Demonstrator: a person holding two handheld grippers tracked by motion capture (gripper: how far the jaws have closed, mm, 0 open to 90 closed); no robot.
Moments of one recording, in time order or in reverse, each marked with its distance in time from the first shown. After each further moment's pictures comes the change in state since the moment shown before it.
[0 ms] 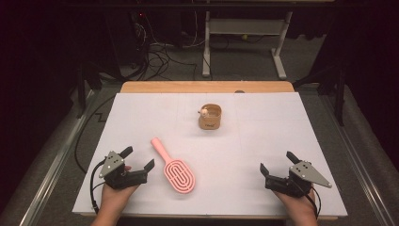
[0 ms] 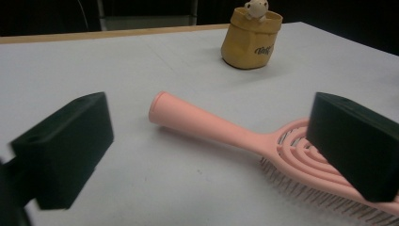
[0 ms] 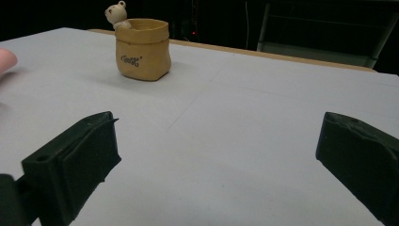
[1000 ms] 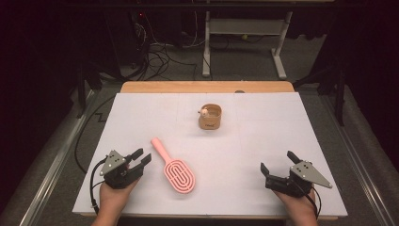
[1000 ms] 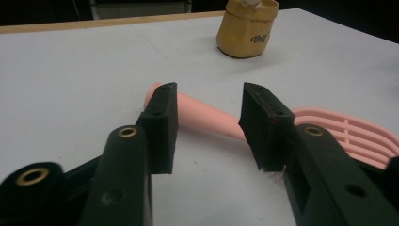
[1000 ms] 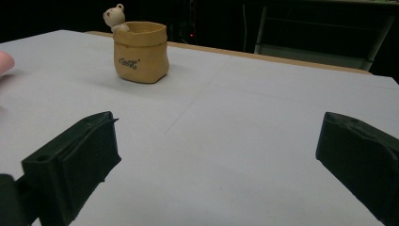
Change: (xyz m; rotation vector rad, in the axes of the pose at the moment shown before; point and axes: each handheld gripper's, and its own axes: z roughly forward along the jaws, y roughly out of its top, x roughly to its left) left arm 0.001 0.004 0.001 0.062 -0.026 0.004; right arm 0.000 0.001 -0.001 -0.009 -0.009 -0.001
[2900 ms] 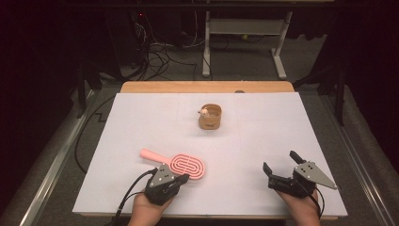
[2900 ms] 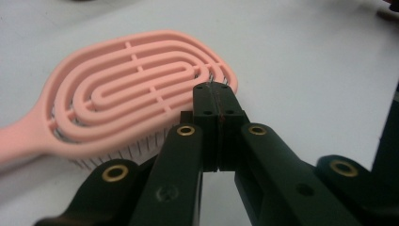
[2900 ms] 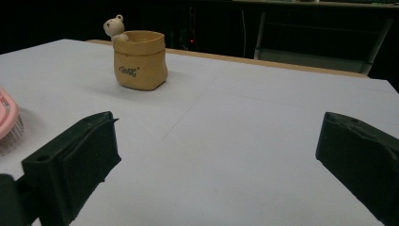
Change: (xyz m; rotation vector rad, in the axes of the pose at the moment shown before) left arm -0.103 -0.001 0.049 0.237 -0.231 0.147; right arm -0.005 0.002 -0.006 -0.022 0.003 0.018
